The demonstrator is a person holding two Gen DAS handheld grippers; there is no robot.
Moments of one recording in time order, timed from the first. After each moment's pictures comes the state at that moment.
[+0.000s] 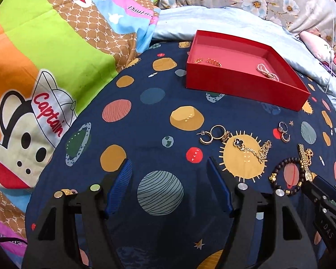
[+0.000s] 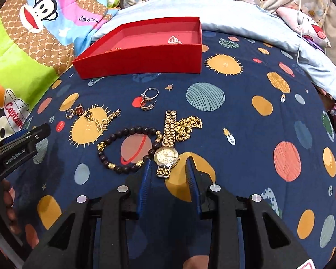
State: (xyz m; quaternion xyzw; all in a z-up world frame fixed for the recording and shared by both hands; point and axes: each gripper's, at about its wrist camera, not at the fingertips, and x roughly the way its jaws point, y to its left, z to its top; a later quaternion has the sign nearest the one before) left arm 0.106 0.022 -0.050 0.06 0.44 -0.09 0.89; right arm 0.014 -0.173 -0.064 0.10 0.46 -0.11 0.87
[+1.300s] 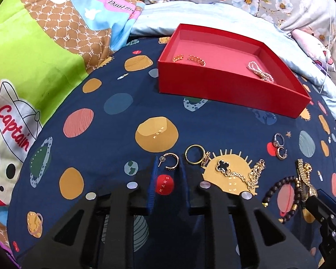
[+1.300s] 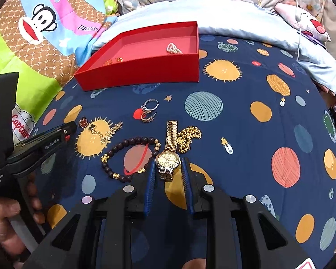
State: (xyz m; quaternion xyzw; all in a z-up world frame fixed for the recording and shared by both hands) left arm 0.139 -0.011 -0.068 0.04 0.45 -0.13 0.88; right arm 0.015 -0.184 -0.052 0.13 0.45 -0.10 0.88
